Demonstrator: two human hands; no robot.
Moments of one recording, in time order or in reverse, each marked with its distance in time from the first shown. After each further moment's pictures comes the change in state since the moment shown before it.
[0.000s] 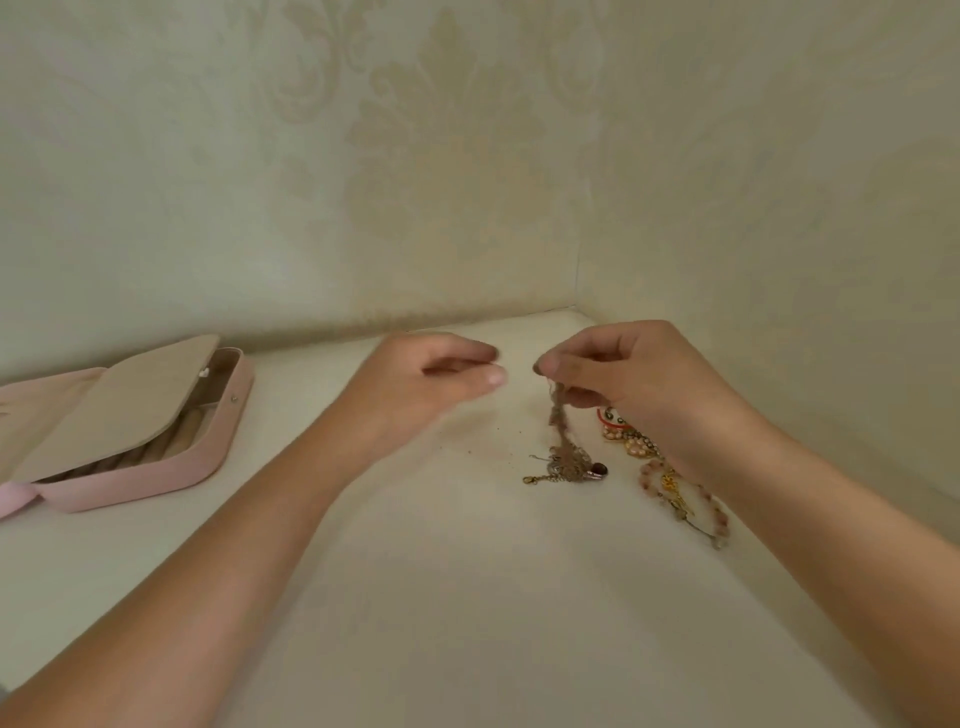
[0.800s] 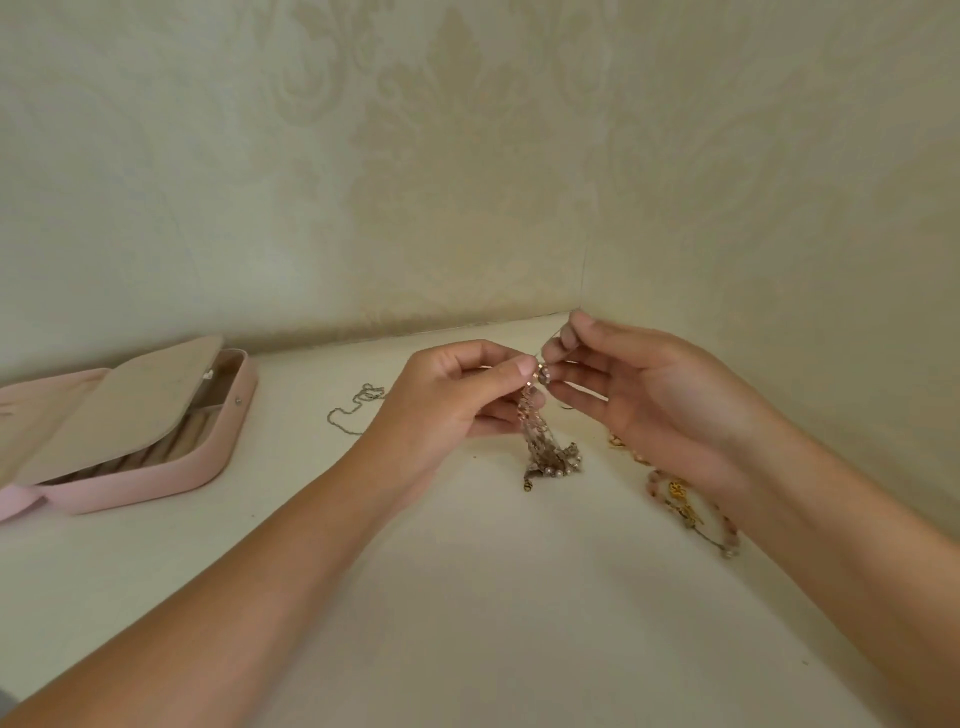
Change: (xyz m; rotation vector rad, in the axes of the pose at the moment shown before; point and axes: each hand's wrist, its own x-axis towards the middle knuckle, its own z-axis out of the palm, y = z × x) left_hand -0.008 0.008 0.025 -0.462 -0.053 0.003; right_hand 0.001 -0.003 -0.002 0.593 -0.250 0.114
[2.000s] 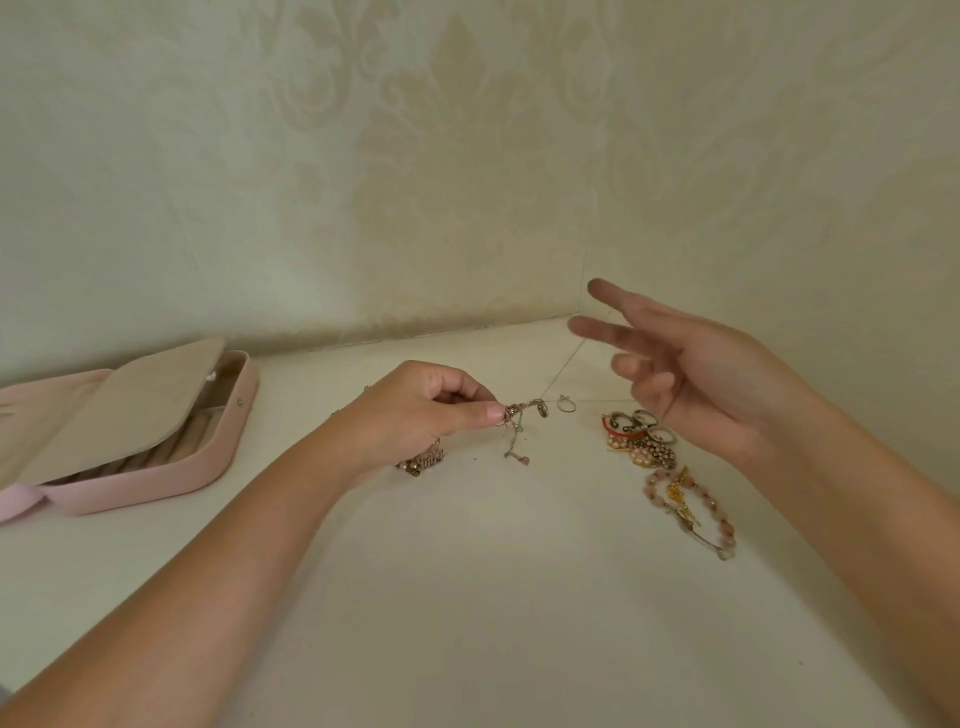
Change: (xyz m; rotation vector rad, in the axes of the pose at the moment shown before) left_hand 0.010 -0.003 -0.036 0.474 -0.111 -0.153; right_hand 0.000 -0.018 -0.021 0.119 0.153 0.028
